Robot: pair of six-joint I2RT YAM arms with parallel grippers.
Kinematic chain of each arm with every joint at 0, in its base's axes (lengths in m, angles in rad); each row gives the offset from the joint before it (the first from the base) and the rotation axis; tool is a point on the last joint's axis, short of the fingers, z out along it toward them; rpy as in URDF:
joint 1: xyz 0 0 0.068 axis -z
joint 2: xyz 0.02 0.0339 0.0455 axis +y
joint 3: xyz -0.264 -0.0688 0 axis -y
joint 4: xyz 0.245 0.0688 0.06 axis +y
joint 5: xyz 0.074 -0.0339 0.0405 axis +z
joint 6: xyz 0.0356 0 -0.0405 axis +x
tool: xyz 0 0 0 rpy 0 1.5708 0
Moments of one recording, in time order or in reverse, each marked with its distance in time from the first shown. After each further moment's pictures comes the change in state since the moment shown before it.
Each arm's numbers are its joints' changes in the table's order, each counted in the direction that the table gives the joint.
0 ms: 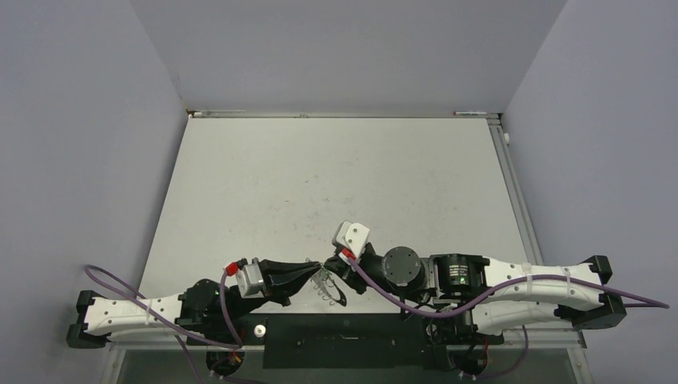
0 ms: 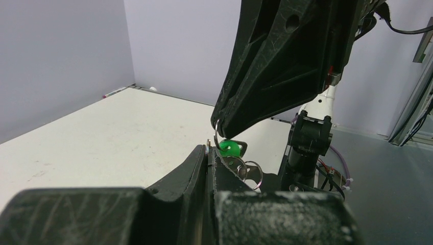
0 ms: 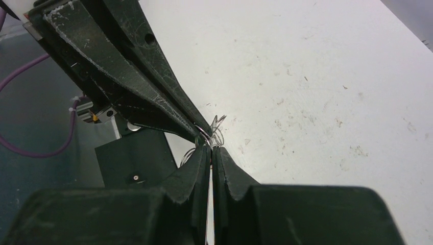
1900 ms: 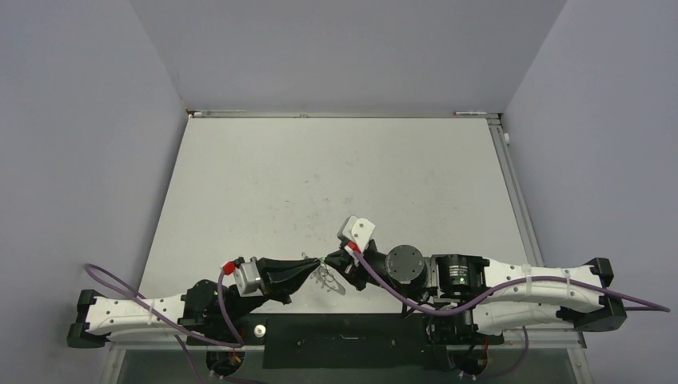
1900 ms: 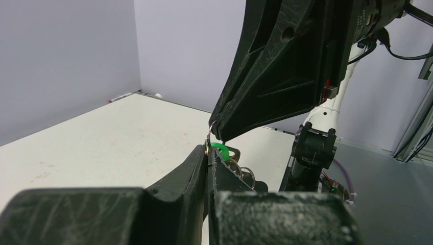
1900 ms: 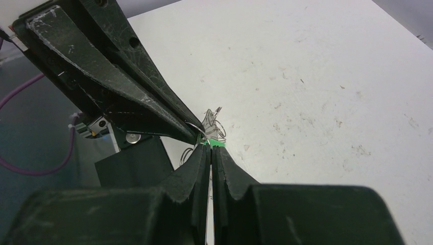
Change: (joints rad) left arm 0.000 0.020 -0.020 -0.086 0.032 0.000; right arm 0.016 -0.024 -0.049 -0.080 -0.027 0.031
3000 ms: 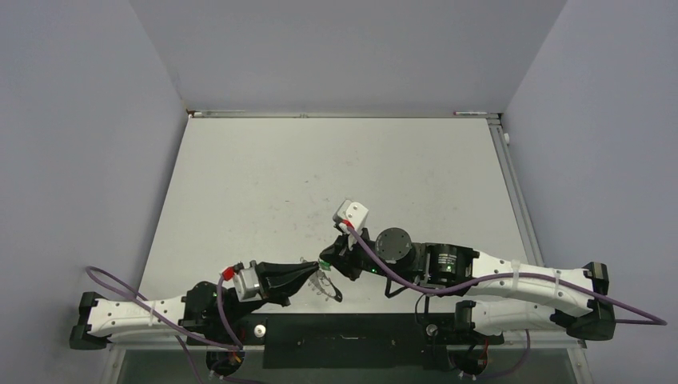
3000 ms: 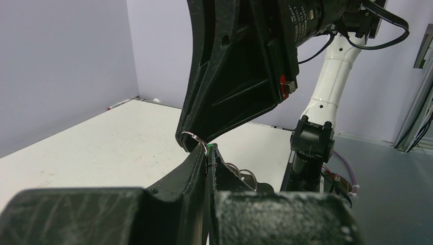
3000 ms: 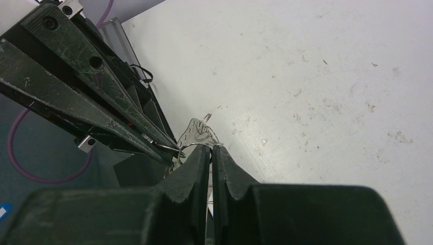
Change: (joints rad) left arm -0.005 -0.042 -0.039 -0.012 -0.044 0.037; right arm 0.146 0.055 -0.005 -0.014 0.174 0.113
